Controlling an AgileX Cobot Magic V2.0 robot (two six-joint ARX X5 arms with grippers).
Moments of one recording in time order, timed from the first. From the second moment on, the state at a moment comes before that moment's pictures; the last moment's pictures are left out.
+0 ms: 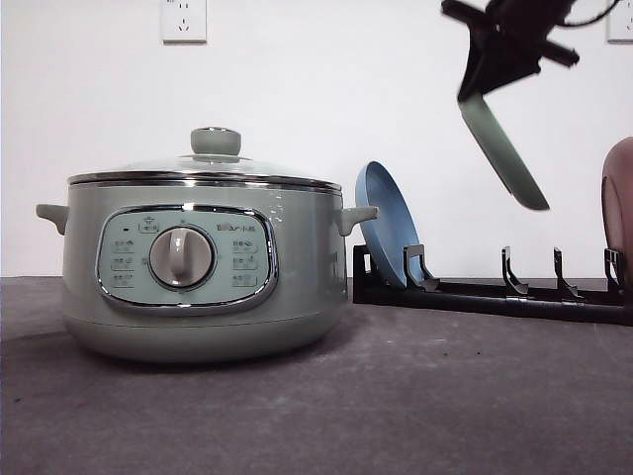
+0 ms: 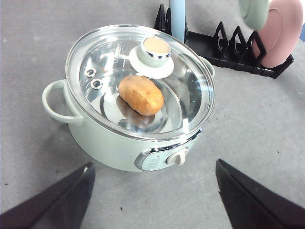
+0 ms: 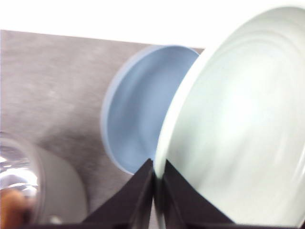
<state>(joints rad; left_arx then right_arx) -0.07 0.67 1.05 -0.96 0.45 0.01 0.16 1.67 1.65 -0.54 -0.29 0.10</state>
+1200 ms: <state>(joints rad) -0.07 0.67 1.05 -0.96 0.45 0.01 0.84 1.39 1.42 -1.22 0.22 -0.10</state>
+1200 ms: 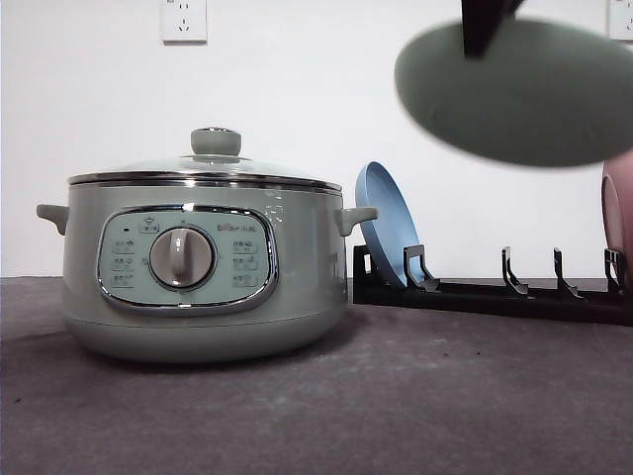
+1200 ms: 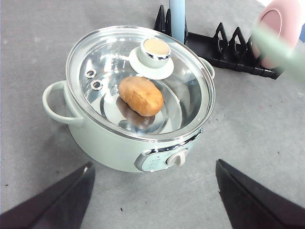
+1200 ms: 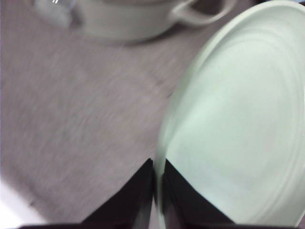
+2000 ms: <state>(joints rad) -0.07 0.68 1.05 -0.96 0.45 0.01 1.10 1.45 0.94 -0.84 0.25 0.04</state>
